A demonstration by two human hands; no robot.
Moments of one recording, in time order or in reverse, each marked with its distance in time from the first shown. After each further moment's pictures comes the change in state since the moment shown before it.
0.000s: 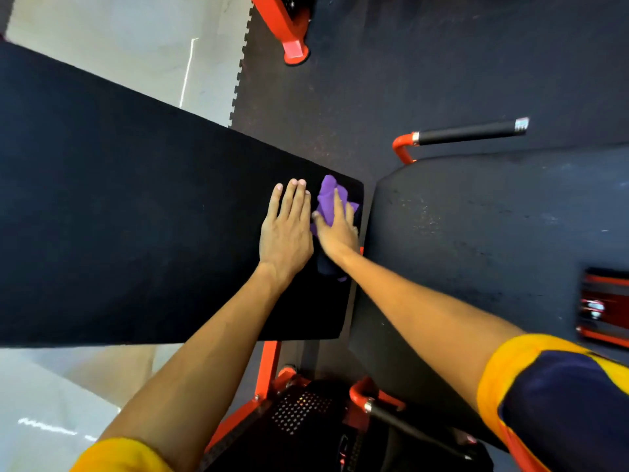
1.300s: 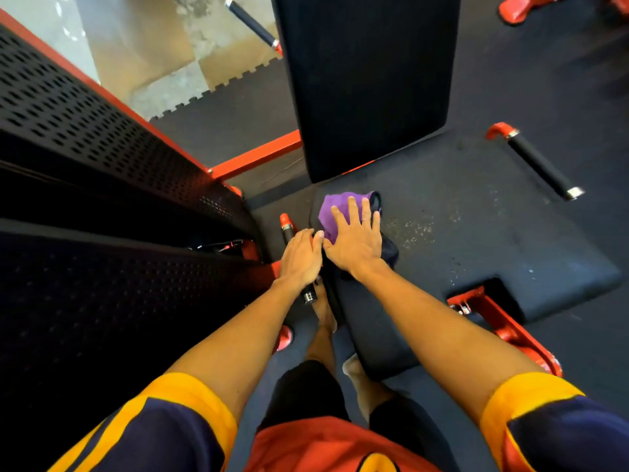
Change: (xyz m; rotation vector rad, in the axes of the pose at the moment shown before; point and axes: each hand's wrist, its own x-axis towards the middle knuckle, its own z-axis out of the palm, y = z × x) left_hand -0.249 0.339 -0.057 -1.670 -0.341 -1.343; right_hand -0.208 0.176 -0.129 -1.538 -0.540 -0.781
